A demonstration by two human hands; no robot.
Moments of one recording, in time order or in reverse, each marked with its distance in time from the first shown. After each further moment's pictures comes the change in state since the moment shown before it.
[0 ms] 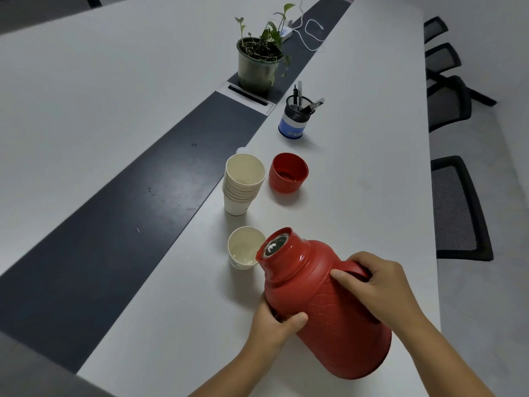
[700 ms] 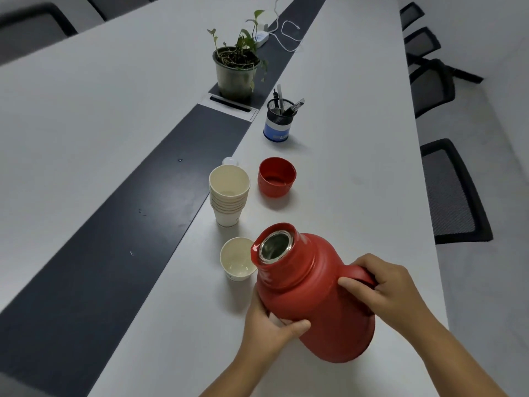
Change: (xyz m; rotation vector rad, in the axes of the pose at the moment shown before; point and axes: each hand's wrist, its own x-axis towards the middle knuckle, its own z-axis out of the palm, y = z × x) left_hand -0.003 0.033 0.003 0.151 0.002 0.147; right_hand -0.009 0.013 -0.013 0.076 0.011 -0.064
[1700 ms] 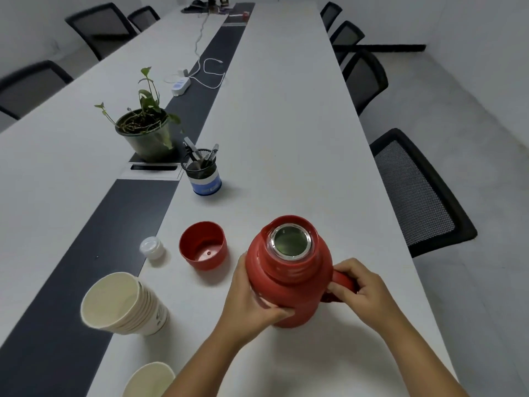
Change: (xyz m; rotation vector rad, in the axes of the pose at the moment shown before) left_hand 0.173 0.043 0.101 0.564 -0.301 0.297; right_hand 0.092 0.146 -0.042 0.590 0.166 0.193
